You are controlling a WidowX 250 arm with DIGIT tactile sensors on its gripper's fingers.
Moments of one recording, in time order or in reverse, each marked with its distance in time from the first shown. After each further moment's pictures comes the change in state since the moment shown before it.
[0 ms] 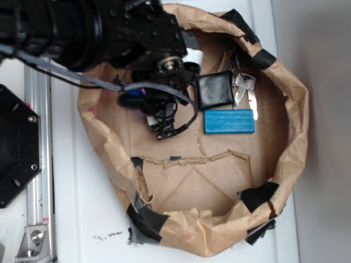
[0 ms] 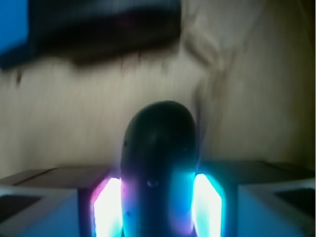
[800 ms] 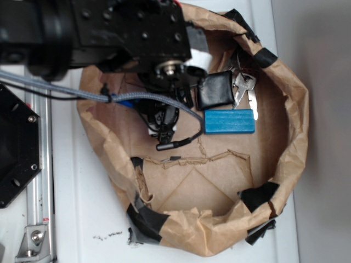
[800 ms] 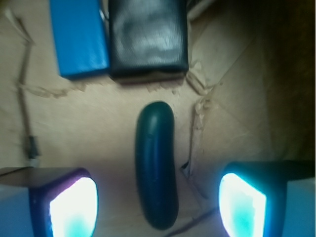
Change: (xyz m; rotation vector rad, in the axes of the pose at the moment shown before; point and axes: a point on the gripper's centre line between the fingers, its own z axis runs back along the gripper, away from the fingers) arm 0.002 -0.003 0.017 0.079 -0.006 -0.110
